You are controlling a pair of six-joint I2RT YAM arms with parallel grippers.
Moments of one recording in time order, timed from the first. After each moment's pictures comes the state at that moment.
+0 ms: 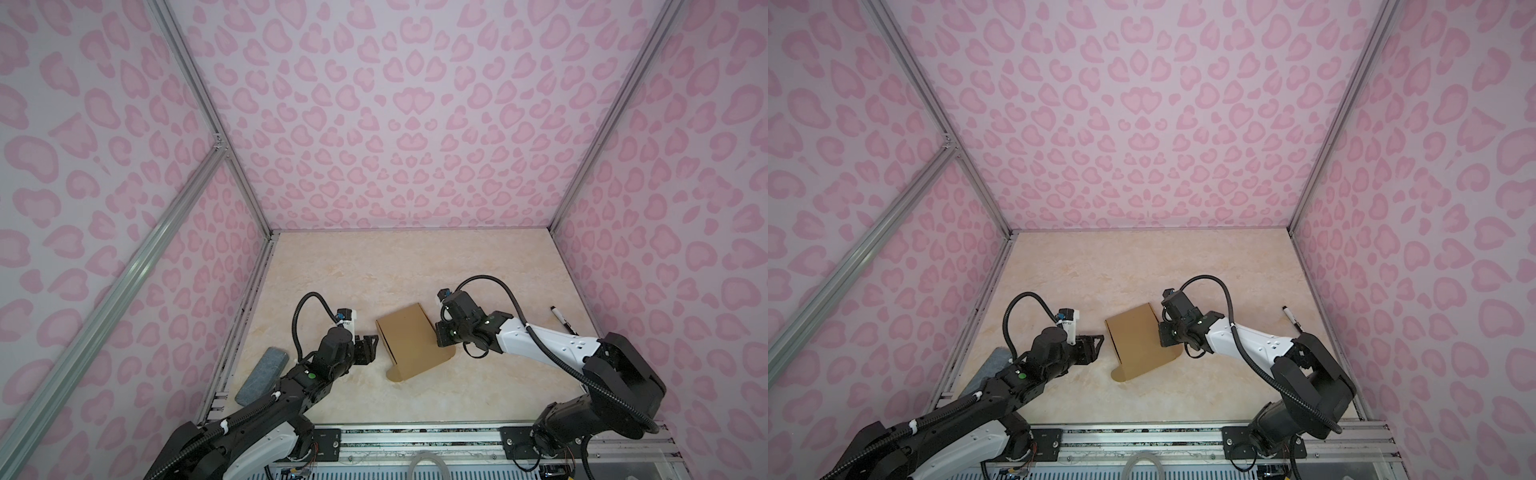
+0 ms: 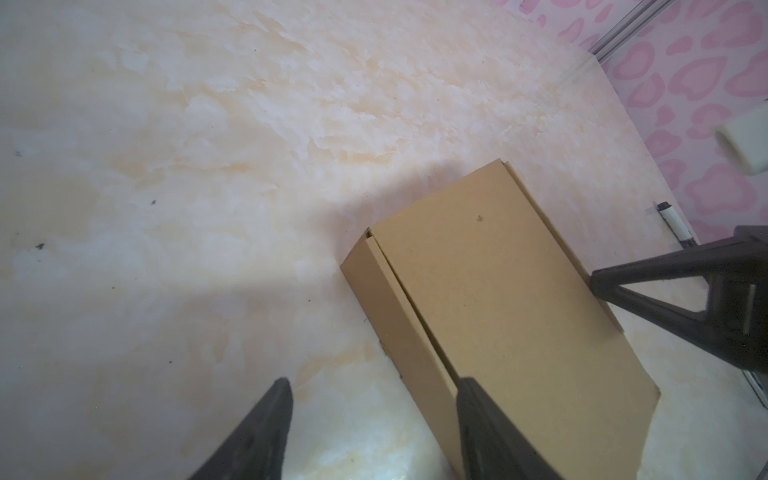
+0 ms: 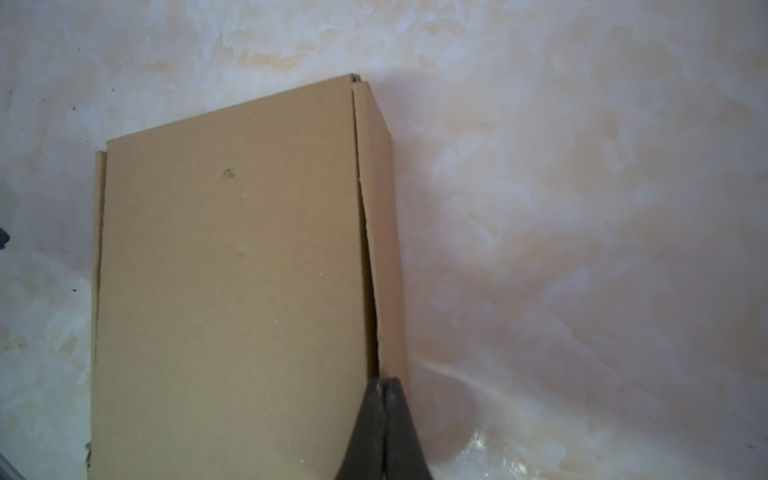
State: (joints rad) left arm -0.62 0.93 0.28 0.06 -0.05 -0.58; right arm 0.70 1.49 0.83 -0.32 -0.04 0.46
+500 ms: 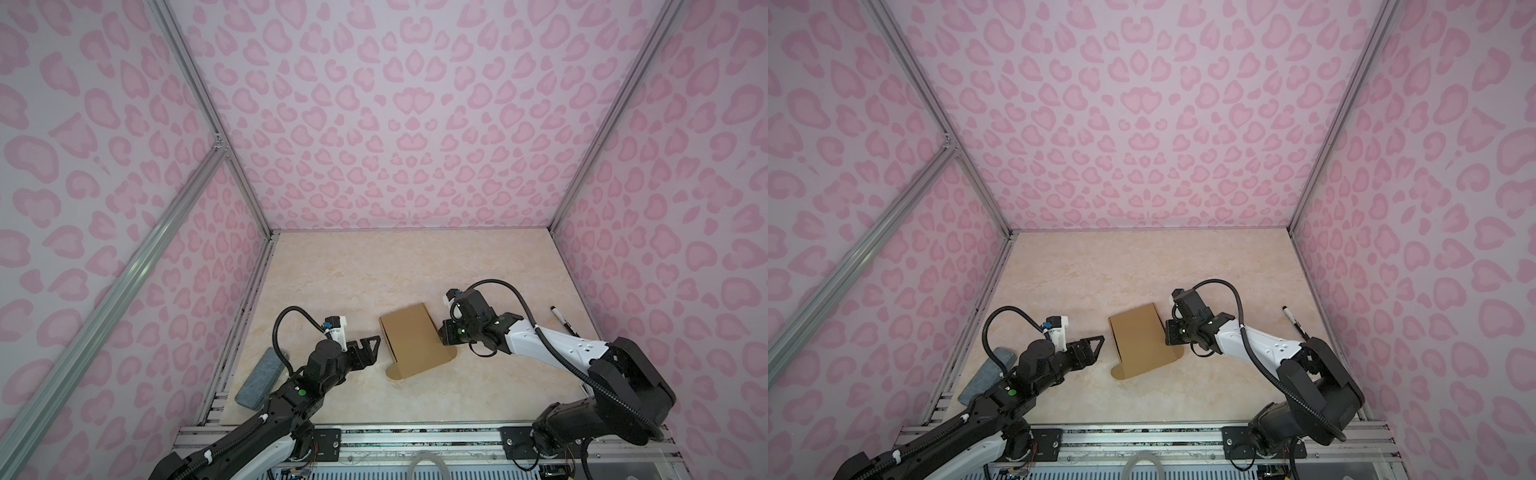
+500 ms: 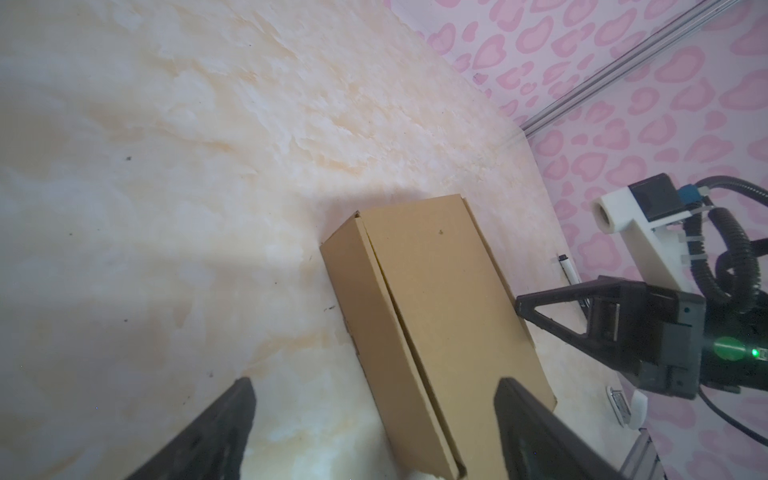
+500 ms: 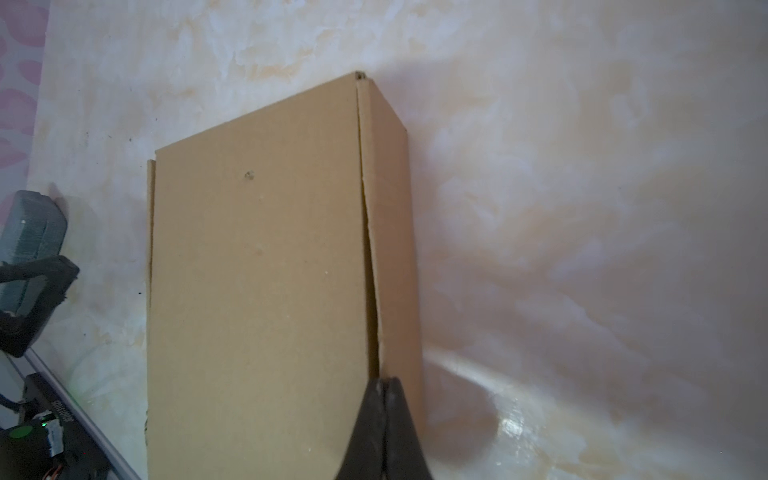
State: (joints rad) left arm -0.62 0.75 0.16 0.14 -0.01 -0.80; right arm 0.63 1.46 0.77 -0.26 -0.19 0.53
